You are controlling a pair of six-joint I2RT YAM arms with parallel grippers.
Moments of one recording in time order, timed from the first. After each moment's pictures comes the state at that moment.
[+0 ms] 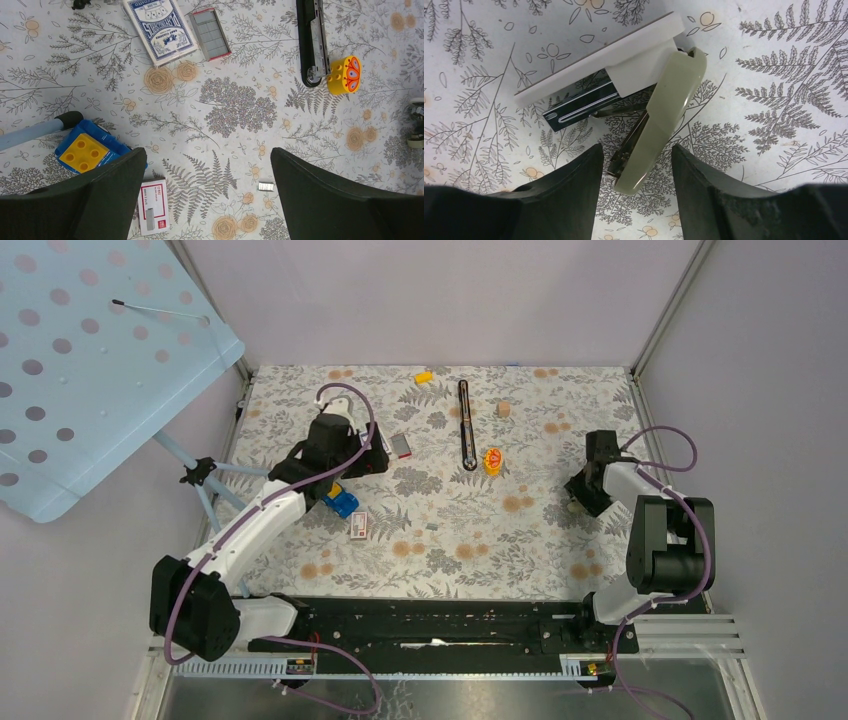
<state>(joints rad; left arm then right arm) -0.42 1.26 0.98 -0.37 -0.09 -0.47 -0.06 1.58 0.87 -0.50 0.25 0.82</state>
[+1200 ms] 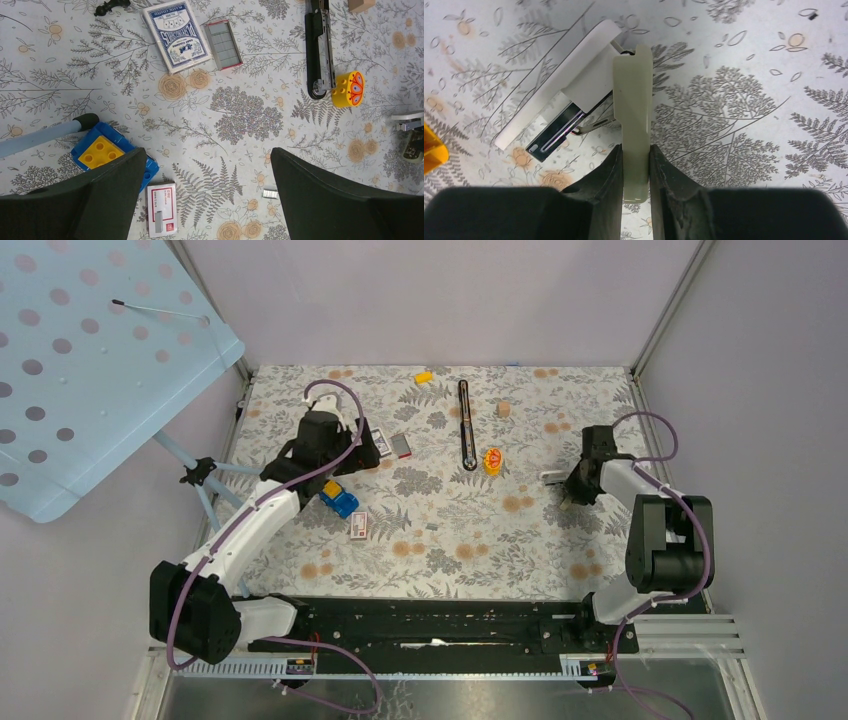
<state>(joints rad) -0.36 1.24 0.97 -0.36 -0.07 -0.47 -0.04 1.59 0.88 -0.45 0.11 0.59</state>
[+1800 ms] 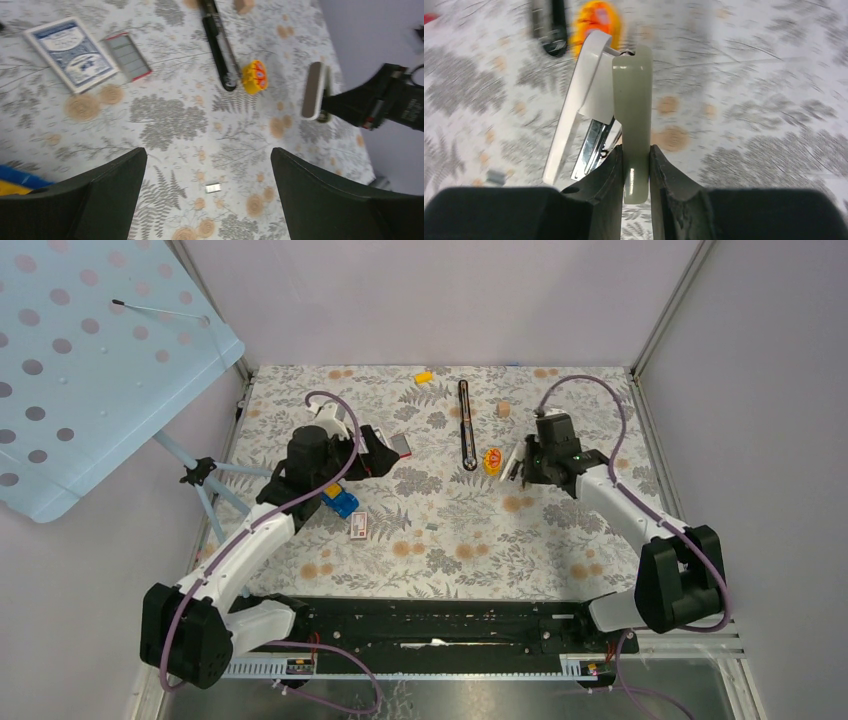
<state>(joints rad) -0.35 1.12 0.81 -0.09 0.21 -0.51 0.29 1.40 0.96 -0.43 0.11 0.35</state>
